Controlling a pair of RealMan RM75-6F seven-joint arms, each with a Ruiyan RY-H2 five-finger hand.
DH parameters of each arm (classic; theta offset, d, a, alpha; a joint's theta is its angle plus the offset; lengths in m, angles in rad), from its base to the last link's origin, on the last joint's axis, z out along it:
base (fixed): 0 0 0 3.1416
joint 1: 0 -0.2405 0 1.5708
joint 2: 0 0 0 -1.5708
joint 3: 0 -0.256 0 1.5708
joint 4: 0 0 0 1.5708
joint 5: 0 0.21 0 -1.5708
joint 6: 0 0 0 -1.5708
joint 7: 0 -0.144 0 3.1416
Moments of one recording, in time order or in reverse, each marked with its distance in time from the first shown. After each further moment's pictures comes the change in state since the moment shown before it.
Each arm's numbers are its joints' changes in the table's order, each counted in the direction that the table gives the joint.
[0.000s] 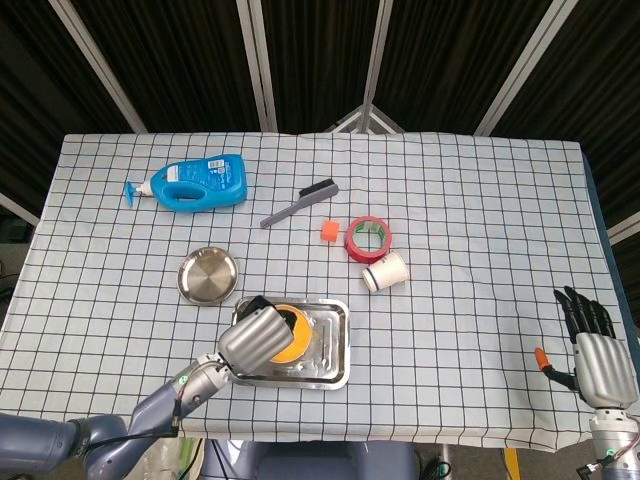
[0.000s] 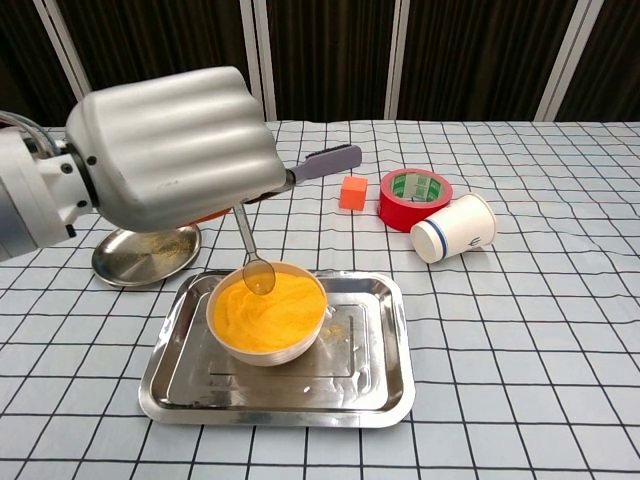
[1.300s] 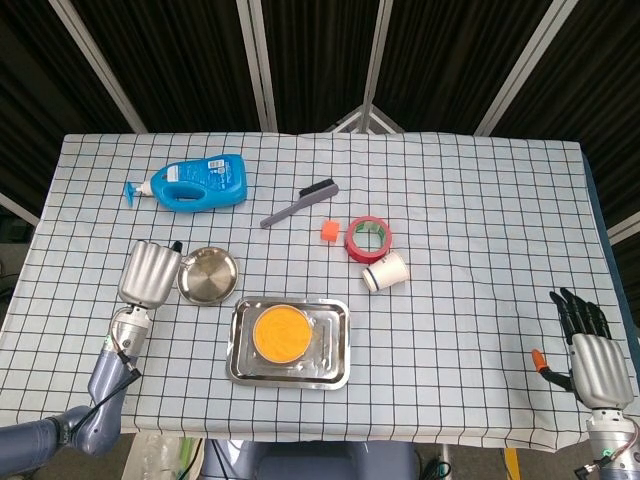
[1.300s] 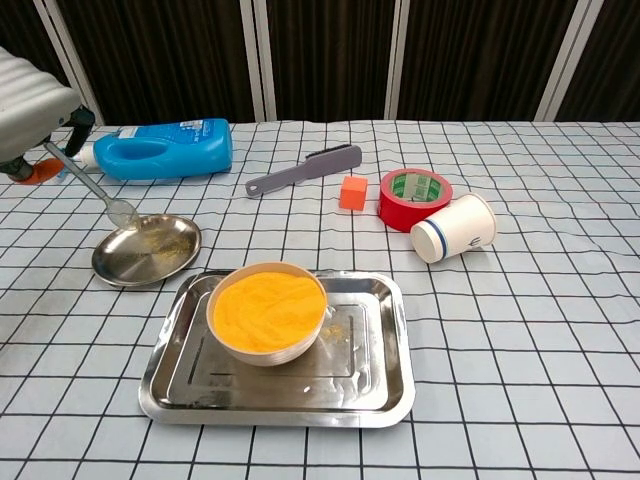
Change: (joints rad) left arm -0.239 -0.058 0.142 0.352 -0.258 0.224 0.379; right arm -0.003 -0.003 0.006 -0.009 -0.001 -0.009 0.017
